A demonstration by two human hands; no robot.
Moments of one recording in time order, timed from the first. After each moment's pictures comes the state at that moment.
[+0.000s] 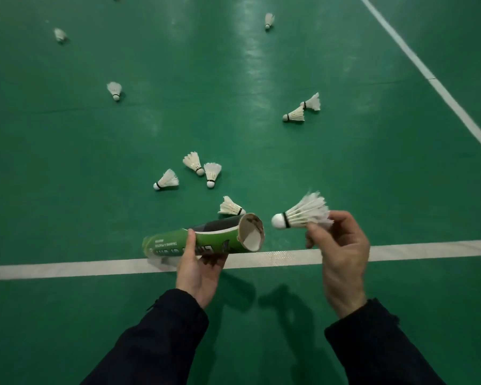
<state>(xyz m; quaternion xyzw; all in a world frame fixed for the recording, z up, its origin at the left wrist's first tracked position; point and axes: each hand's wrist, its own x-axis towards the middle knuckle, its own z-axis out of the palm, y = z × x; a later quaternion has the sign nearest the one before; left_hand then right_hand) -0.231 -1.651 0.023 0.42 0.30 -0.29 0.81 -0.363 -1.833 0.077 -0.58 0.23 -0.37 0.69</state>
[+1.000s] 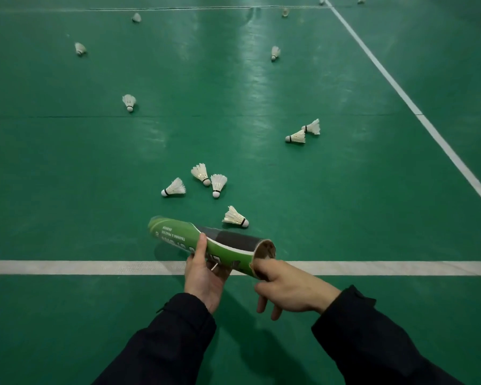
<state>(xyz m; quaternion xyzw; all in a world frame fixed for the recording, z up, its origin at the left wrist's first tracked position) -0.248 -1.641 0.033 0.43 0.25 -0.27 0.83 -0.346 -1.784 0.117 -0.83 0.10 0.27 0.47</state>
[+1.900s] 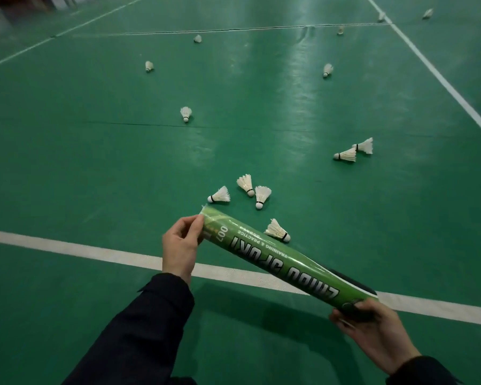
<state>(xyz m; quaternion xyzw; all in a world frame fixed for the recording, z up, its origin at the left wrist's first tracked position) -0.176 -1.548 0.095 0.71 0.06 -0.05 0.70 -0.404 -1.836 0.009 -0.31 0.37 -0.01 0.88</state>
